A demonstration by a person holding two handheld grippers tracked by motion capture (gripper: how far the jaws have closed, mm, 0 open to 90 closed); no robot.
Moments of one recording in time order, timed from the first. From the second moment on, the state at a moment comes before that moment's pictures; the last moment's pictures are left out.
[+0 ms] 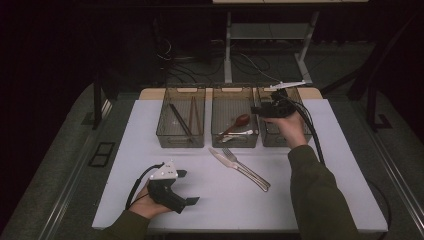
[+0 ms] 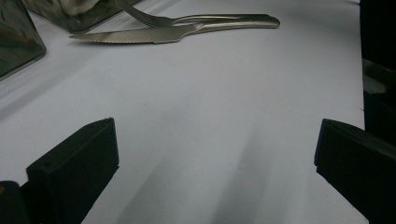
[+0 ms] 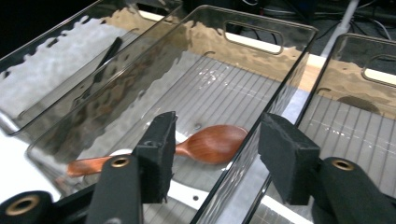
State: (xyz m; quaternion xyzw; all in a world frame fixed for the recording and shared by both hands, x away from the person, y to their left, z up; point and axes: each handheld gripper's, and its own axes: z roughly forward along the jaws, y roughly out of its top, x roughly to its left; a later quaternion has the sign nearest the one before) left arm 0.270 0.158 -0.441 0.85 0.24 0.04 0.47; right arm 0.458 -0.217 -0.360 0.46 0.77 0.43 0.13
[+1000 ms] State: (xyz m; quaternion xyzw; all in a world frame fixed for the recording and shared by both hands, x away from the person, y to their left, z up) left arm 0.270 0.158 -0.441 0.85 0.24 0.04 0.47; right arm 0.362 -0.239 -0.372 0.40 0.80 0.43 0.12
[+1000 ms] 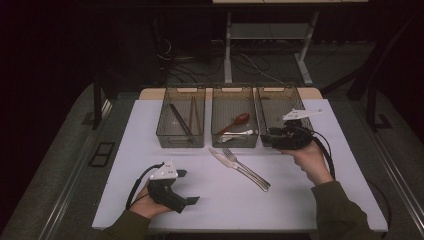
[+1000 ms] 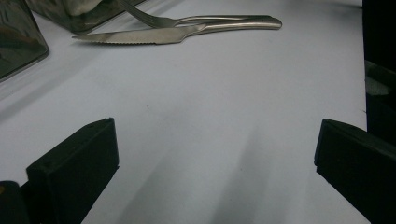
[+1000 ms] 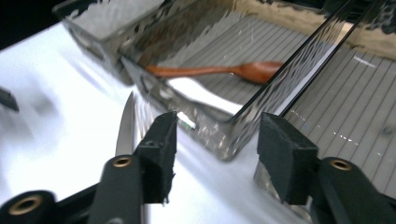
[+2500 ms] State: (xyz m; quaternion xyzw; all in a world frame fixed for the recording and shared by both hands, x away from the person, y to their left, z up) left arm 0.269 0.158 -0.439 0.85 0.24 0.04 0.47; right arm 0.383 -0.126 -0.415 0.31 0.95 0.10 -0.01
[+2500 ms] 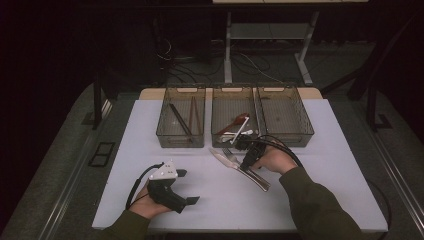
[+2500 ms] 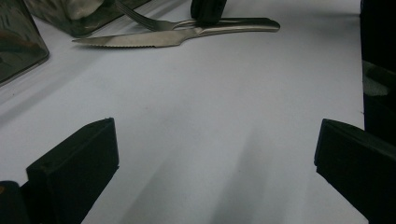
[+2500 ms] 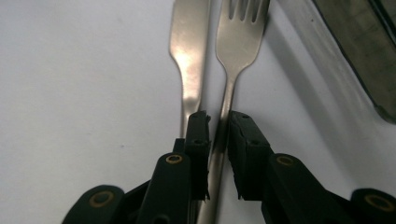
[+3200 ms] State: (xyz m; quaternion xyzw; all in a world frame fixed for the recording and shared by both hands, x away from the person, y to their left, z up) left arm 0.269 0.157 -0.440 0.85 0.24 0.04 0.47; right arm 0.385 -0.117 -0.418 0.30 0.95 0.05 0.01
